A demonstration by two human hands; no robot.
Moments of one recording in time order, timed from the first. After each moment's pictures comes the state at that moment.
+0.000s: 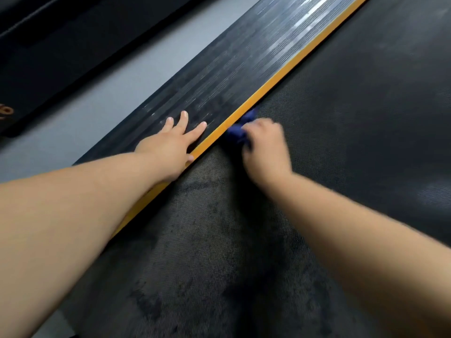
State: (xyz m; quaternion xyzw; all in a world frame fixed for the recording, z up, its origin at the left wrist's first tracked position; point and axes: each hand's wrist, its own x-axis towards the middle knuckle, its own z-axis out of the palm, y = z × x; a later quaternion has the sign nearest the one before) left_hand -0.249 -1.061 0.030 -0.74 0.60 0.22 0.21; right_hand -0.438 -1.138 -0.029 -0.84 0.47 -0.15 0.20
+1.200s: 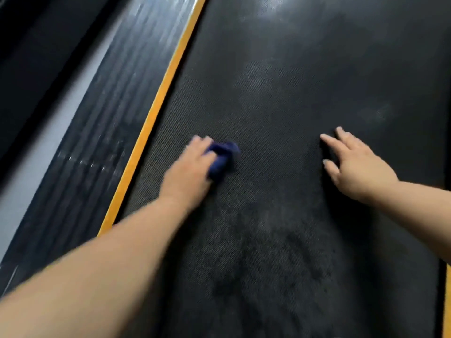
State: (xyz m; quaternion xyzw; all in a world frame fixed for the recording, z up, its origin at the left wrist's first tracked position) left_hand -0.382 -1.077 -0.032 -0.54 0.83 0.10 -0.11; right_hand -0.714 -1.070 -0.001 -0.67 0.71 0.07 0.20
